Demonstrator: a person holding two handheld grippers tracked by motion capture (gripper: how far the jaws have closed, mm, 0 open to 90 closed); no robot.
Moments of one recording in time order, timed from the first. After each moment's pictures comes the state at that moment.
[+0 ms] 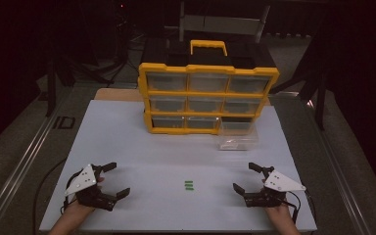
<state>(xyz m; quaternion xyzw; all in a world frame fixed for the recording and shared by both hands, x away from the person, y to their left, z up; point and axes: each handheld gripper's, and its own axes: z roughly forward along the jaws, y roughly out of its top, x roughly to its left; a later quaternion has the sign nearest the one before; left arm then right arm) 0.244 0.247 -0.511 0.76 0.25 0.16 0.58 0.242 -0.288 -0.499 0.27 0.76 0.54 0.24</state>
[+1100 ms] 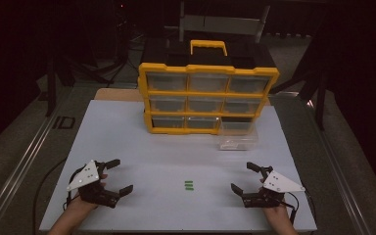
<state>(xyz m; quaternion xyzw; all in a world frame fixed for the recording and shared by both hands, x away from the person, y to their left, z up) 0.252 0.238 -0.494 0.76 0.25 0.14 0.59 0.240 -0.281 -0.494 0.26 0.76 0.55 0.24</state>
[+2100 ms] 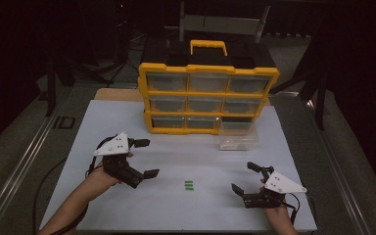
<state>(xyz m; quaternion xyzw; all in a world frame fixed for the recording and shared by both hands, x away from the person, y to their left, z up) 0.295 0.161 -0.409 0.81 0.16 0.07 0.56 0.238 -0.283 -0.492 0.25 0.75 0.56 0.24</state>
